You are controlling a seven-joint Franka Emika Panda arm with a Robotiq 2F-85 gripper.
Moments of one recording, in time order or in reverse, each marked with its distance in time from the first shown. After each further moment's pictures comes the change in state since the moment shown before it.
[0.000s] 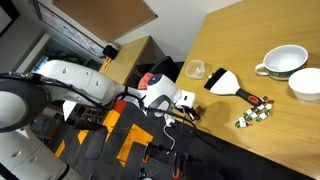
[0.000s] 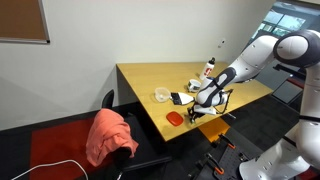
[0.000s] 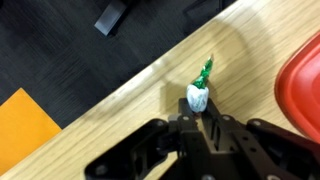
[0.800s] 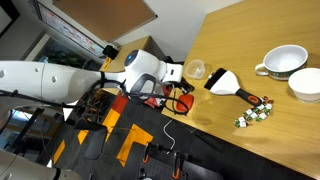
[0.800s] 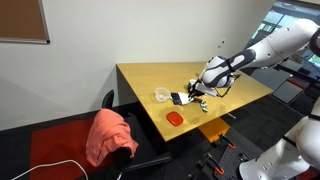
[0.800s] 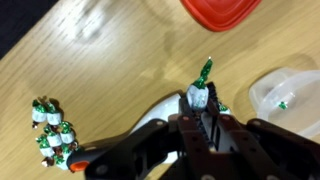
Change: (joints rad) arm 0.008 -0.256 -0.028 0.034 0.004 -0.011 0.017
